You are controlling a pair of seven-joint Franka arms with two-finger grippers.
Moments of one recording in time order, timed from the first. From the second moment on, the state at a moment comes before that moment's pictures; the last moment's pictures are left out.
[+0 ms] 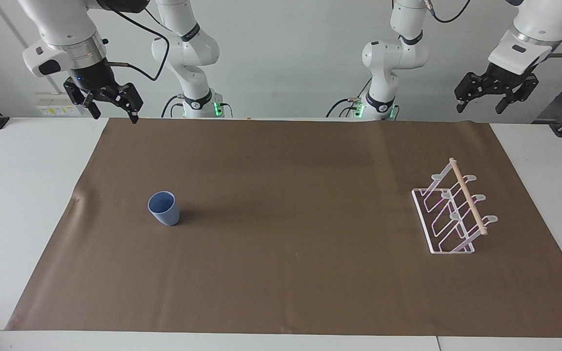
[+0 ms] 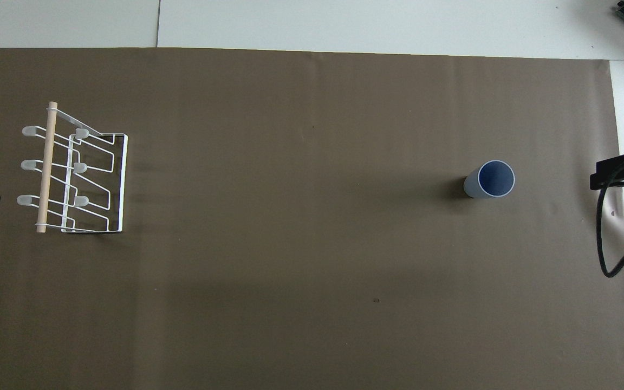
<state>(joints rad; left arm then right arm) -0.04 -0.07 0.00 -1.50 0.04 1.39 0.10 -0.01 -0.03 -0.04 -1.52 -0.04 1.49 0.08</state>
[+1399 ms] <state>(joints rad) -0.04 -0.07 0.00 -1.51 0.04 1.39 0.10 -0.04 0.23 -0.03 -1.75 0.00 2.02 -0.23</state>
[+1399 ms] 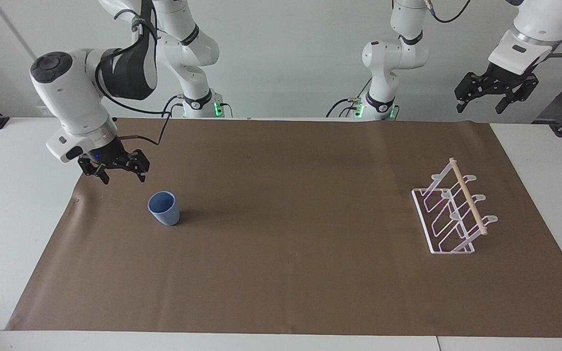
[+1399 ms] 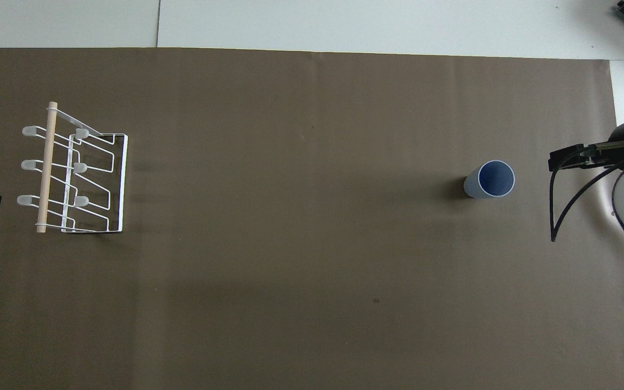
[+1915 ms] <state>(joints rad) -0.04 -0.07 0.00 -1.51 0.04 1.39 0.10 -0.04 0.24 -0.03 -1.92 0.04 2.19 -0.31</state>
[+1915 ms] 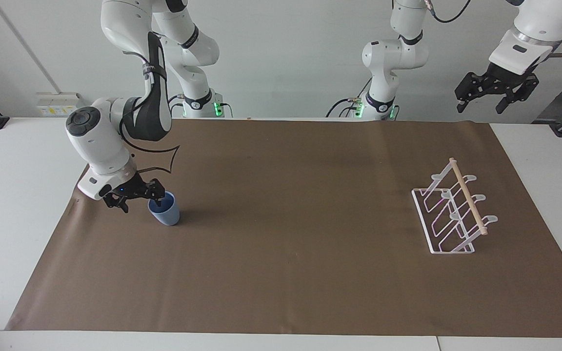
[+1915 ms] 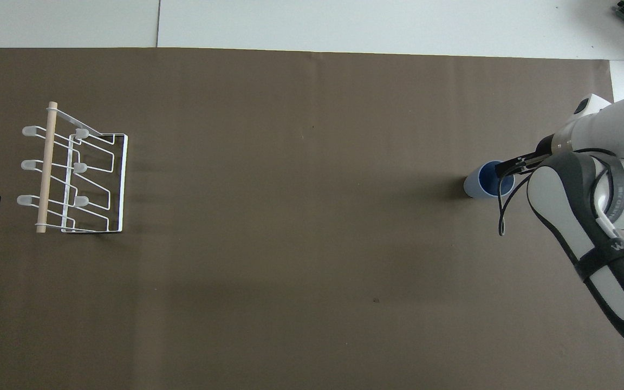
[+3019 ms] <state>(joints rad) -0.04 -0.07 0.00 -1.51 0.04 1.39 0.10 -0.05 0.24 -0.03 -1.90 0.15 2.17 -0.32</state>
